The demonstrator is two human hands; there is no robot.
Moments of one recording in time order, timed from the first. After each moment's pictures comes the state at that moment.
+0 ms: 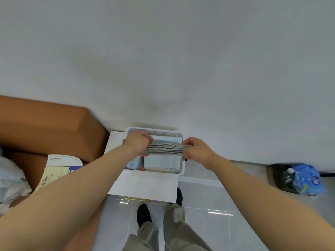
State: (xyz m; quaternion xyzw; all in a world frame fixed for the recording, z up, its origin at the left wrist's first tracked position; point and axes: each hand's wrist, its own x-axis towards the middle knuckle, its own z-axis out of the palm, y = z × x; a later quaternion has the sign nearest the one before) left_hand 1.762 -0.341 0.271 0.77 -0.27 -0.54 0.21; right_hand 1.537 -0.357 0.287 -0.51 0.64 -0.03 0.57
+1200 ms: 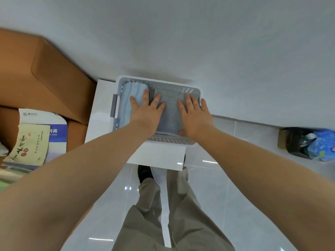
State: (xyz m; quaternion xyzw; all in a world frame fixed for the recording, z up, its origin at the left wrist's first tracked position) left_hand 1.751 -0.350 0.097 0.62 -0.71 -0.20 -0.27; right_hand 1.575 -0.381 0.096 -0.82 0.46 0.33 0.10
